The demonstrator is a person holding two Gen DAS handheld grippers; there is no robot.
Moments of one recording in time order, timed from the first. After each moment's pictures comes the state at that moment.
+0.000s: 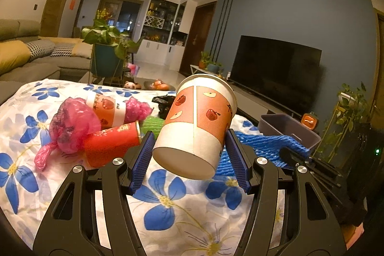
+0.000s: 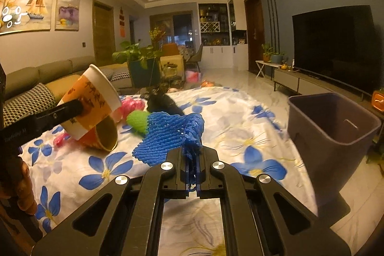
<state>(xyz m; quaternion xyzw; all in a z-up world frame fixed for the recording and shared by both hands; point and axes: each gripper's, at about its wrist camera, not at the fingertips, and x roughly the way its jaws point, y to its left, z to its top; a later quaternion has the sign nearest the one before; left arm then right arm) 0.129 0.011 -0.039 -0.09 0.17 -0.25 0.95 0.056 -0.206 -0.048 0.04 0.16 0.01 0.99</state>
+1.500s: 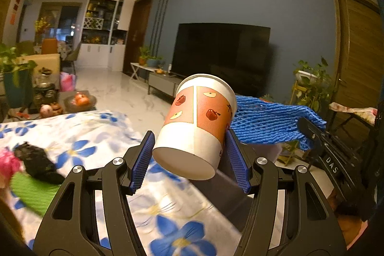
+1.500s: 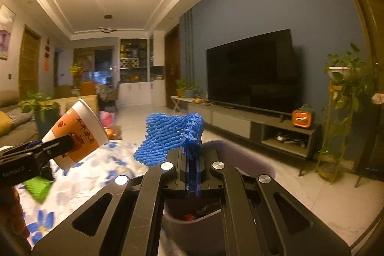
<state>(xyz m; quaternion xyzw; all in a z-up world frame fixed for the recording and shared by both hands) 0.187 -0.228 0.002 -0.03 0.16 -0.42 0.89 0.038 -0.383 0.008 0.03 0.06 -0.25 0.97</state>
